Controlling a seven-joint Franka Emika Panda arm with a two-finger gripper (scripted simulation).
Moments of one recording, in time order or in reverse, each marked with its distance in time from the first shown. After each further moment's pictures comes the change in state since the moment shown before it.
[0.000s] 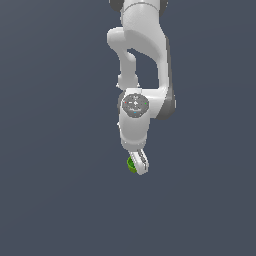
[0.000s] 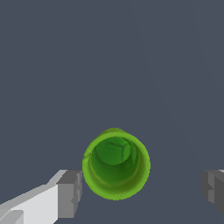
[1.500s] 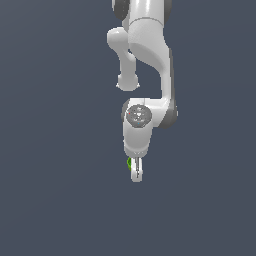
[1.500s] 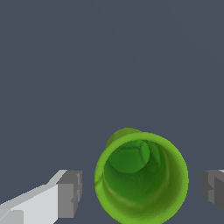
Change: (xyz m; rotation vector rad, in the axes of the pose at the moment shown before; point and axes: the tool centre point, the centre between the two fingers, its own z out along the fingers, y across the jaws) arm -0.005 -0.016 0.029 0.014 0.003 0.340
